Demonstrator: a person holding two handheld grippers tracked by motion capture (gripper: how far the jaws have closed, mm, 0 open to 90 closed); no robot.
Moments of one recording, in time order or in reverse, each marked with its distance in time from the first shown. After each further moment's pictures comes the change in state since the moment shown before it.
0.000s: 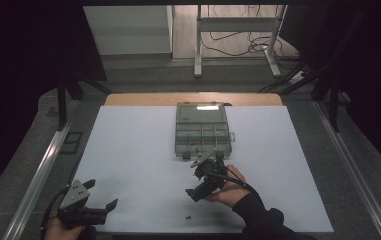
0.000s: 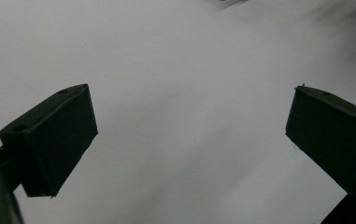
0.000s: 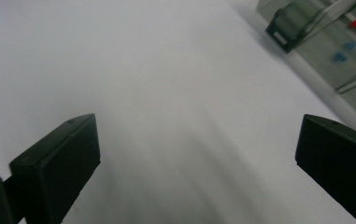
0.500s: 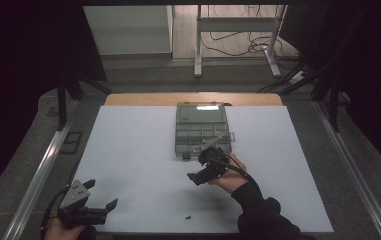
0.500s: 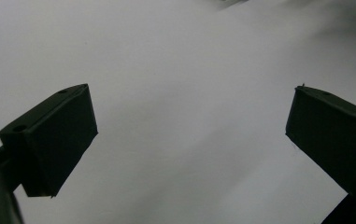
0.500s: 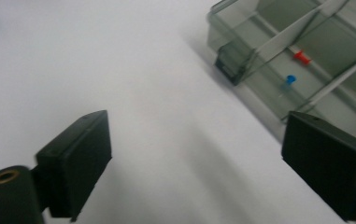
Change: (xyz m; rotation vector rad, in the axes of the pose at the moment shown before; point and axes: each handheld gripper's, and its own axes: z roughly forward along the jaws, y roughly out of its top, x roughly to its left) left arm 0.000 0.000 0.000 0.002 0.001 -0.002; right arm -0.033 0.013 0.003 -0.069 -0.030 0.025
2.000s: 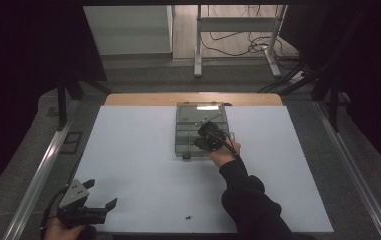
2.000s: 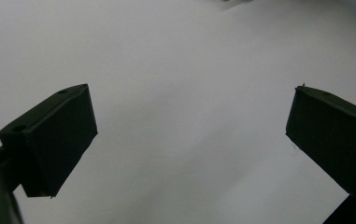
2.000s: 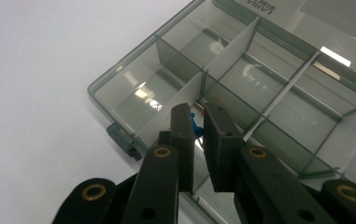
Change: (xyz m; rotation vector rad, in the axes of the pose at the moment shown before) left arm 0.001 0.000 0.000 -0.002 0.001 -0.014; right arm -0.065 0.039 0.031 -0.037 -0.094 0.149
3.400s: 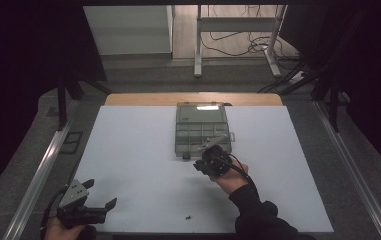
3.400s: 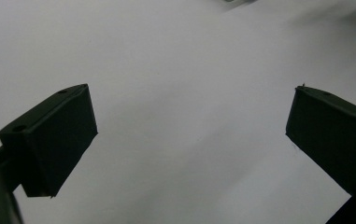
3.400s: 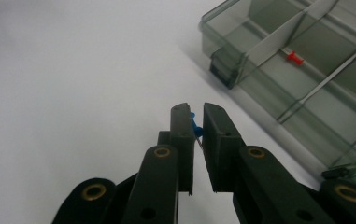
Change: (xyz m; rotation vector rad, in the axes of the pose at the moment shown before) left arm 0.000 0.000 0.000 0.000 0.007 -0.010; right arm 0.046 -0.048 -0.043 0.001 0.124 -0.088
